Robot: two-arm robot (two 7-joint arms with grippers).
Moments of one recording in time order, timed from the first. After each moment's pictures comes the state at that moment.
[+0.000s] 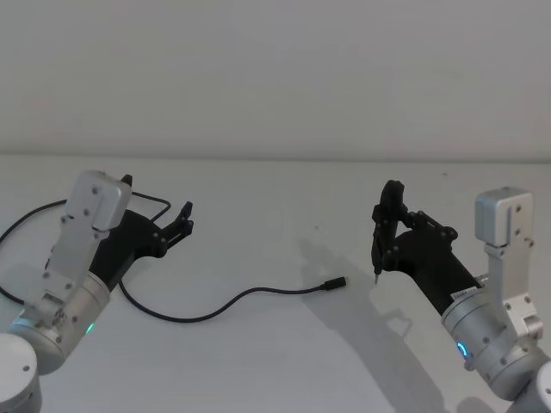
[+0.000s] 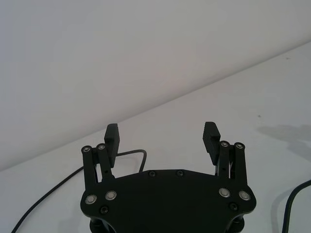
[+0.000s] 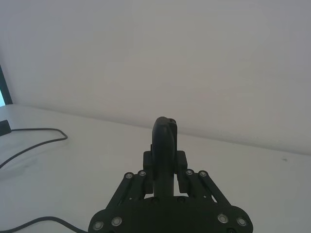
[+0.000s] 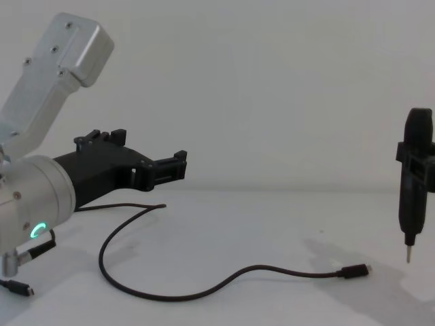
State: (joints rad) left arm -0.24 0.38 0.45 -1.63 -0.20 0.01 -0.01; right arm -0.01 0.34 -0.23 -1.77 0.29 0.03 0.07
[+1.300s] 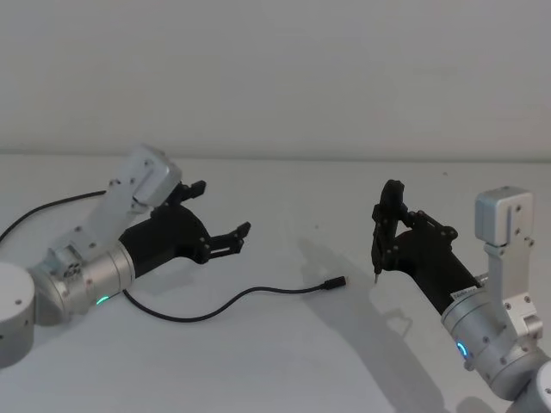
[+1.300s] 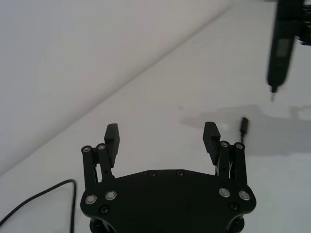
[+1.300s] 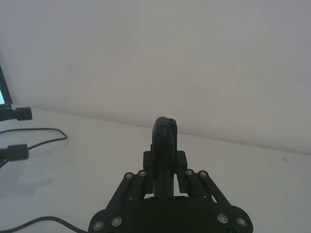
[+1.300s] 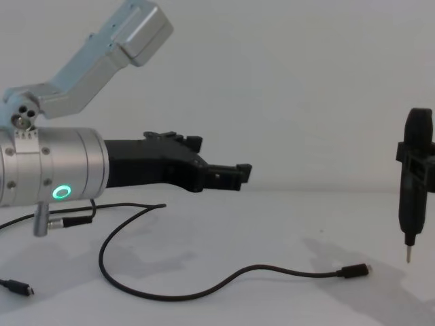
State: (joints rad) left arm -0.42 0.43 0.53 -1.56 -0.29 0.14 -0.41; right arm -0.01 0.34 -0.23 -1.77 0.29 0.03 0.07
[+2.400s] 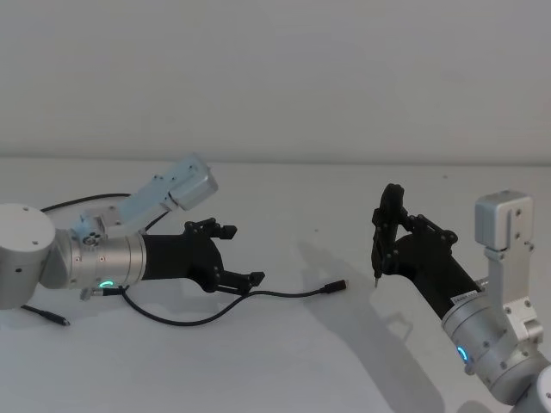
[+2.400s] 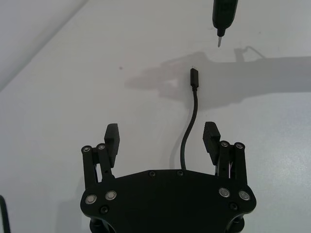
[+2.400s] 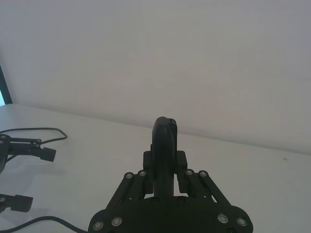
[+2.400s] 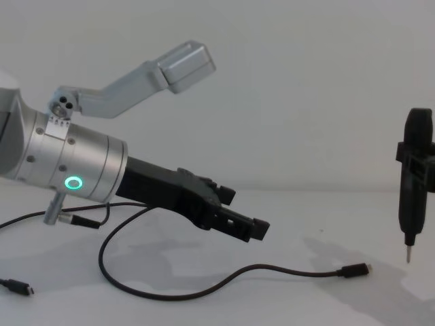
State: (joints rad) left arm -0.68 0.44 0.70 -1.34 -0.31 0.29 -0.77; right arm -0.01 0.34 -0.23 -1.77 0.29 0.03 0.07
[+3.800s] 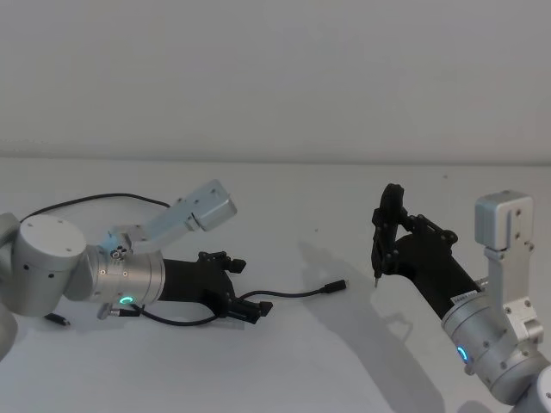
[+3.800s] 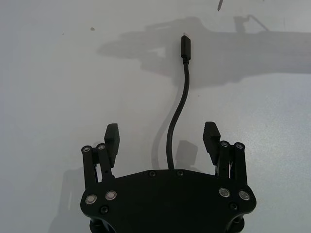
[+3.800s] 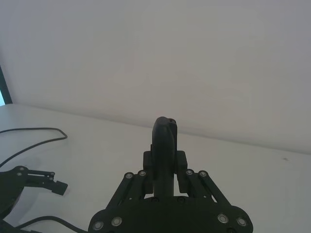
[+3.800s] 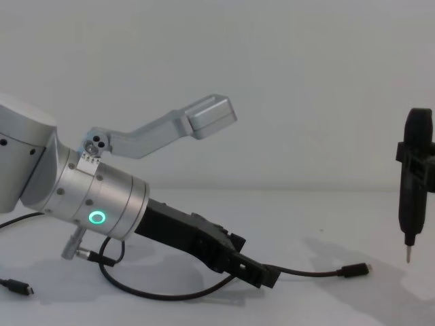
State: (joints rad) left arm -0.73 0.38 0.78 -1.21 -0.33 0.35 -0.79; right arm -0.01 0.34 -0.23 -1.77 0.29 0.03 0.07
